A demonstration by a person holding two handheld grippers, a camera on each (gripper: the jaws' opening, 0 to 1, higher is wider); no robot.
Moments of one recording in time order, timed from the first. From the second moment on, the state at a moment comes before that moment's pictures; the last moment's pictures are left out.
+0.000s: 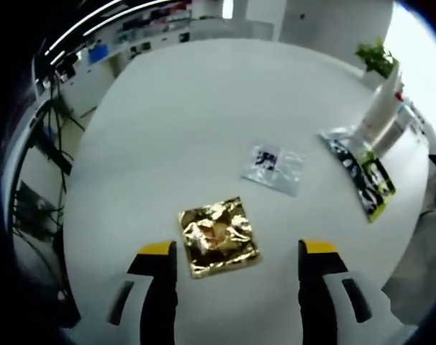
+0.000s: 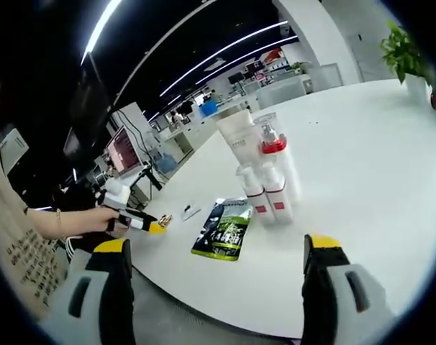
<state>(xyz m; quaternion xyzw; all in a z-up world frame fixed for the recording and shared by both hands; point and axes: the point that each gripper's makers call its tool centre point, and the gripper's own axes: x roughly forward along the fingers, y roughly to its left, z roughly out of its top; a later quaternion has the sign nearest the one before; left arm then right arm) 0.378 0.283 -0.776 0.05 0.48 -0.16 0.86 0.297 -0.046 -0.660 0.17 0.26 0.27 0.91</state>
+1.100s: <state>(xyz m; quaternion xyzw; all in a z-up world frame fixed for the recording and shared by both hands) 0.390 0.288 -0.766 0.09 0.47 -0.17 0.86 0.298 -0.045 -0.662 0.16 0.26 0.27 0.91</state>
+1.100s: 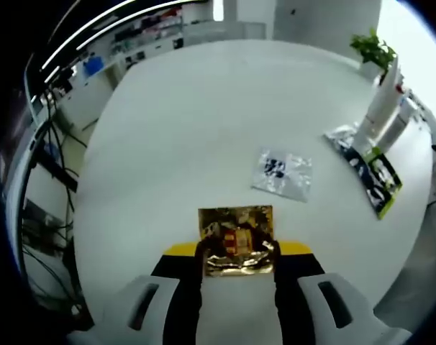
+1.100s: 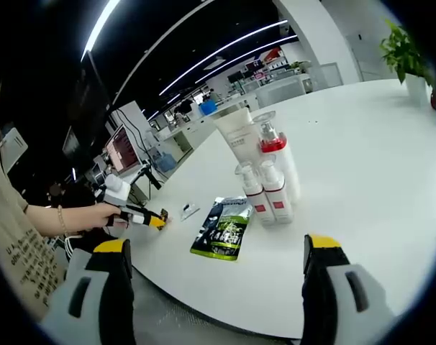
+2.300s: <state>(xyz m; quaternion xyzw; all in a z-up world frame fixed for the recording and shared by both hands) 0.425 0.185 -0.739 0.26 0.39 -0.41 0.79 0.299 -0.048 -0.661 0.17 0.26 0.27 0.91</state>
